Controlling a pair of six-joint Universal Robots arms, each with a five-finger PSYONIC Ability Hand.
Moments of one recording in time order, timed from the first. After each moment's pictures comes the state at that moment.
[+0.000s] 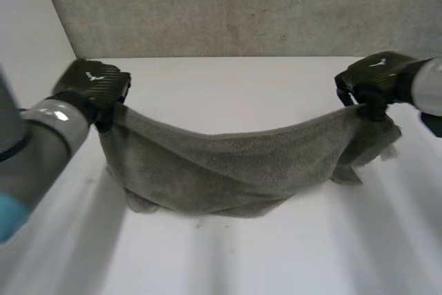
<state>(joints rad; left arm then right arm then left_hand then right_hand) 4.30 -1.76 -1.46 3.03 -1.64 3.61 1.79 -1.17 0.97 0.72 1.28 2.54 1.21 1.22 1.22 1.22 1.03 1.34 1.32 1.33 1.34 1.17</state>
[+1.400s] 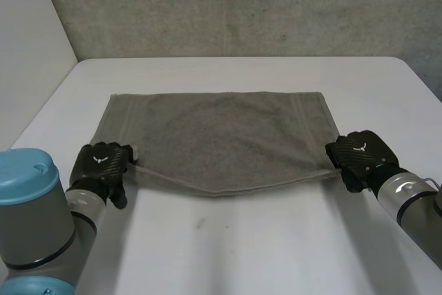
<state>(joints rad) 4.30 -1.83 -1.95 3.46 -1.75 3.36 1.73 -1.29 1.91 -0.26 1.25 2.57 0.54 0.54 0.54 0.54 0.36 1.34 1.33 1.33 1.34 1.18</state>
